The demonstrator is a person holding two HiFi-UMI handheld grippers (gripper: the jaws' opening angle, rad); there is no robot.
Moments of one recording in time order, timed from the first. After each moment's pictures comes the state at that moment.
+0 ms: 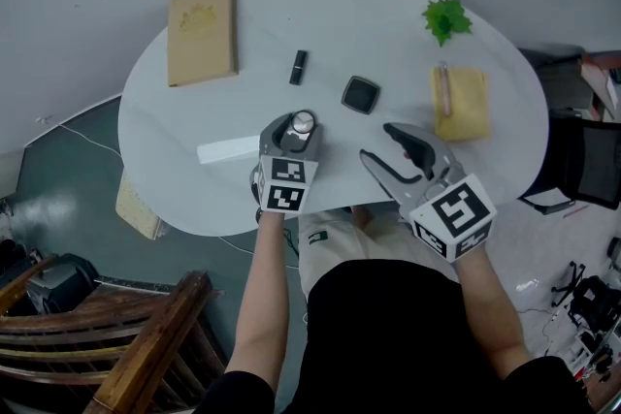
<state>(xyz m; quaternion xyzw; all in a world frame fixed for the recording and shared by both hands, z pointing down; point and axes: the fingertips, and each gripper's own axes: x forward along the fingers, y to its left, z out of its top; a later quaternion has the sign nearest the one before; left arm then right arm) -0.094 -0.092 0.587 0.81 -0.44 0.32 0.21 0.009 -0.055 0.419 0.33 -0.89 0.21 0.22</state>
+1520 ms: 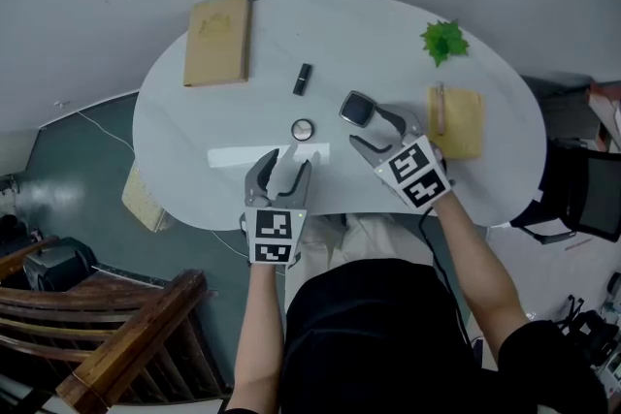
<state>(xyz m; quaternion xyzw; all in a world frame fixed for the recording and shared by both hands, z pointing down) -0.104 -0.040 0.498 0.79 -0.51 0.29 0.18 0.016 -0.094 0.505 0.27 -0.89 0.14 0.35</state>
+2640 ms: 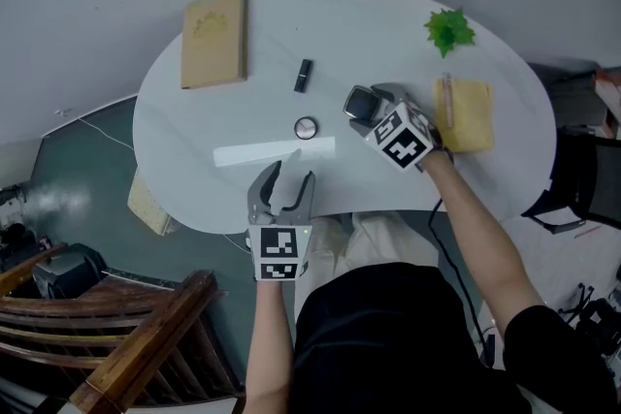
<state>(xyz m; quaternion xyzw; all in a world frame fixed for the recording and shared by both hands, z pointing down) -0.106 -0.021 0.500 0.79 -0.51 0.30 0.18 0.010 -0.127 0.591 0.24 -0.85 0.14 0.44</state>
